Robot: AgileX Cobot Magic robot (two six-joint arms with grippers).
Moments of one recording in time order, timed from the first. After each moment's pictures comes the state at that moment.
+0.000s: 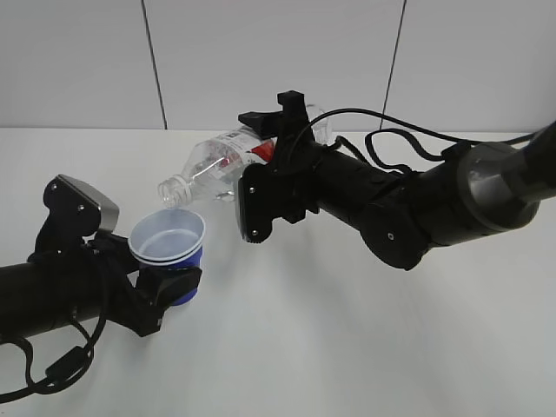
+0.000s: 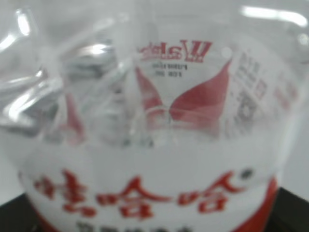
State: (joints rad) left arm -0.41 1.79 -0.42 0.44 -0.84 -0.25; right arm 0.55 2.05 -1.08 -0.10 -0.75 -1.52
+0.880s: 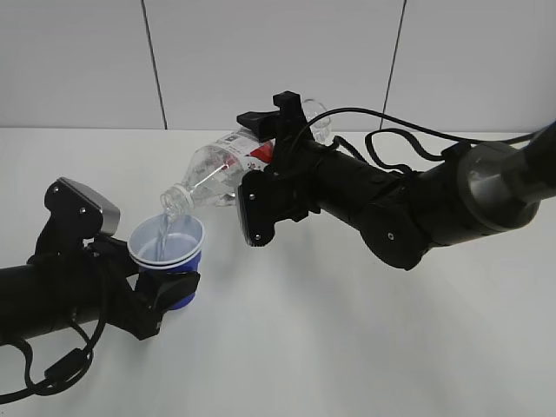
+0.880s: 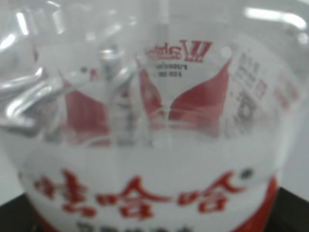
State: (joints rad) left arm -0.41 1.79 -0.42 0.45 -0.82 -0.25; right arm 0.55 2.05 -1.08 -0.10 -0.75 -1.60
